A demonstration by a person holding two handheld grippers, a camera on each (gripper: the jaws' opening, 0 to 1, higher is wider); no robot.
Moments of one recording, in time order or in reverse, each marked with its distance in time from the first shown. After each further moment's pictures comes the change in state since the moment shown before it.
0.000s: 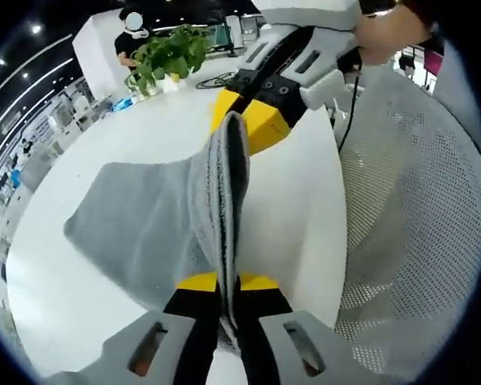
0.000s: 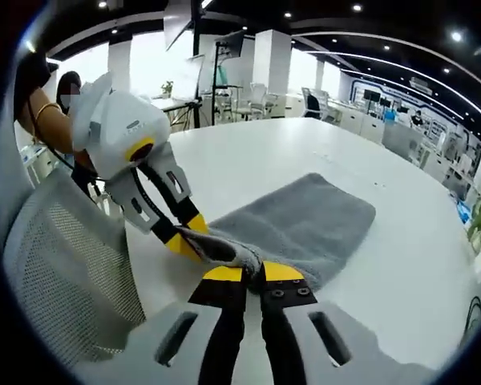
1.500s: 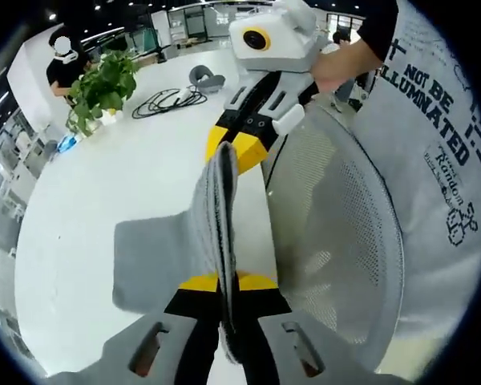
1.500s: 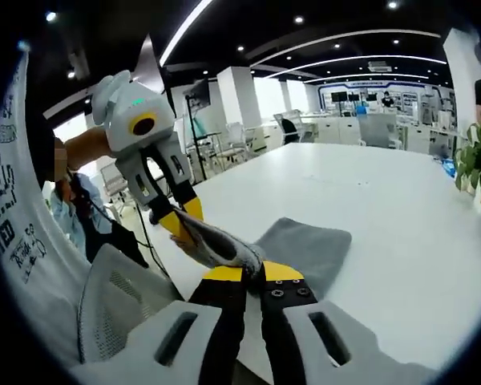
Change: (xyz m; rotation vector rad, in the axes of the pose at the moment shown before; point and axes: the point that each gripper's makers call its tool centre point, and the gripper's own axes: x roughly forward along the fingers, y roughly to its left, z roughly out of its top) left arm -0.098 -0.026 0.079 0.288 0.078 -0.260; right arm -0.092 0.017 0.040 0.287 -0.202 -0.009
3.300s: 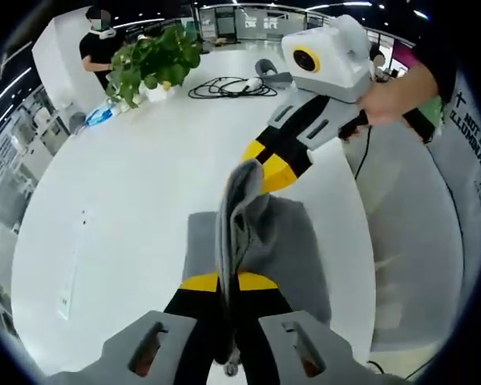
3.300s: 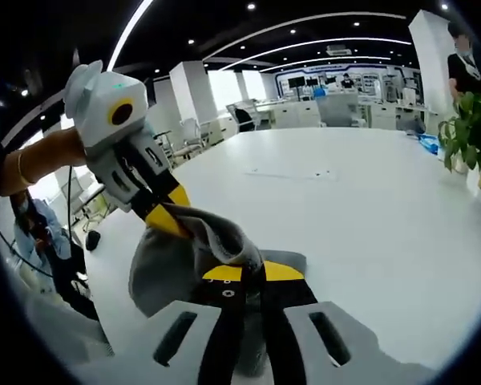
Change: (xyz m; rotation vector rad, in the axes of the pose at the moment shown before) left arm 0.063 0.174 -0.032 -0.127 -0.010 0.055; right arm 0.129 -0.131 0.000 0.126 0.076 -0.202
